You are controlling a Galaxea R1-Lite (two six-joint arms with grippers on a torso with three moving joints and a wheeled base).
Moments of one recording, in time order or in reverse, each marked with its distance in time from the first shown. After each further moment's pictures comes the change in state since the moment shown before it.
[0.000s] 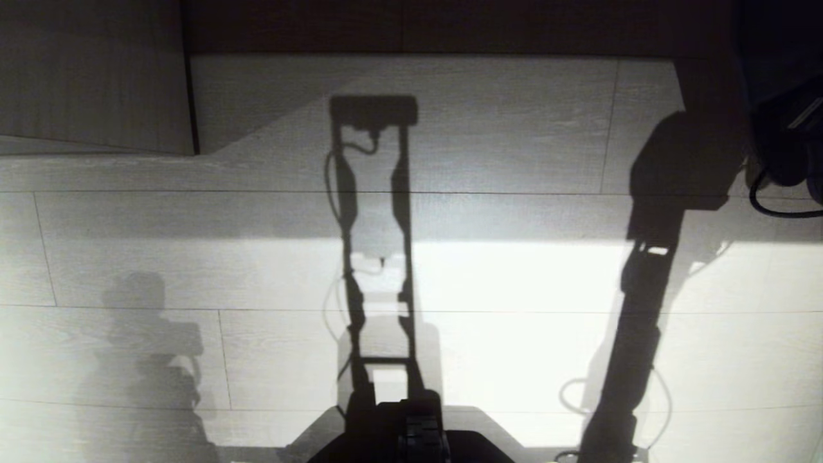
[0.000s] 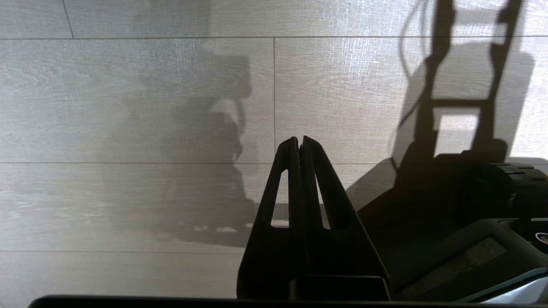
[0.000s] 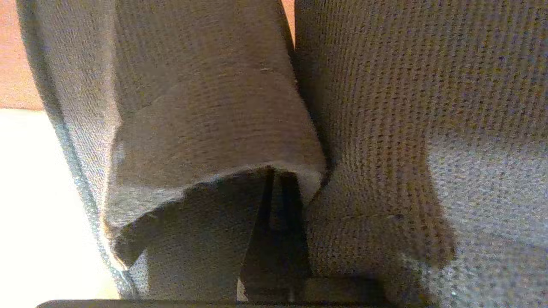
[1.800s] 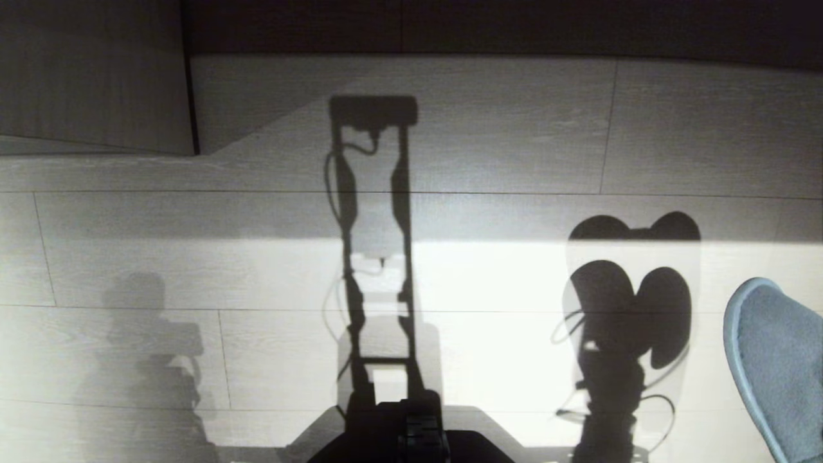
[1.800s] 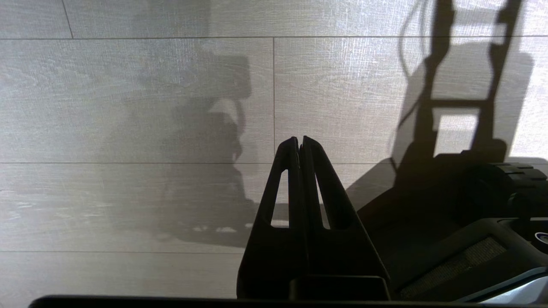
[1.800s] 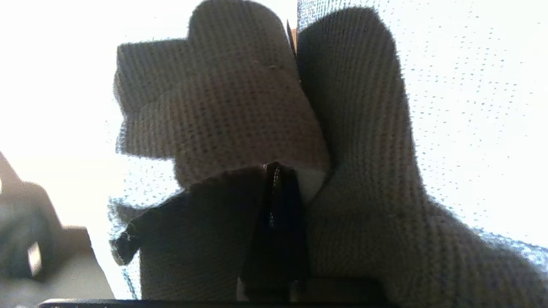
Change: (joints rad) left arm 0.000 0.000 0.000 0.000 0.000 0.000; right arm 0.314 -1.355 1.106 0.806 -0.246 -0.179
